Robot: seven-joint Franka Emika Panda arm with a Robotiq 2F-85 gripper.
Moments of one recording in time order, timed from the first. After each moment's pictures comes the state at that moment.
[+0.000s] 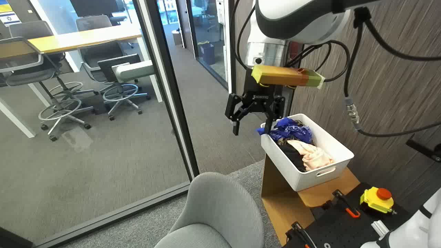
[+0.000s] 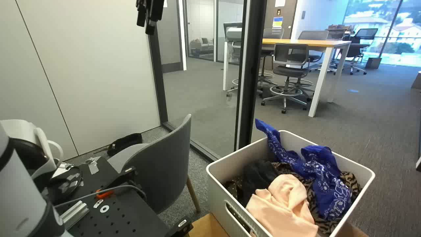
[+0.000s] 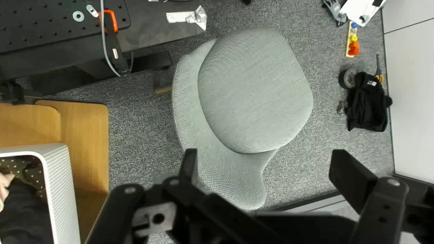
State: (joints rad) arm 0.15 -0.35 0.19 -2.21 0.39 1.76 0.44
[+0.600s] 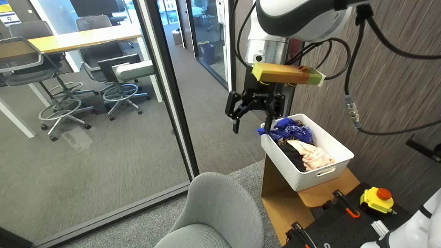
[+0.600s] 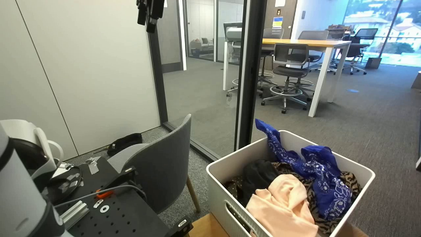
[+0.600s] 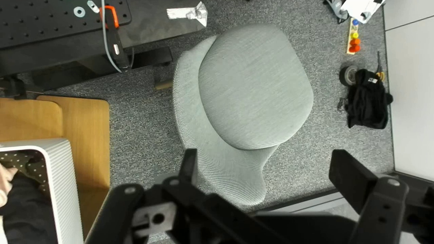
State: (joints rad) arm 0.15 -0.36 0.19 -2.20 0.37 1.76 0.44
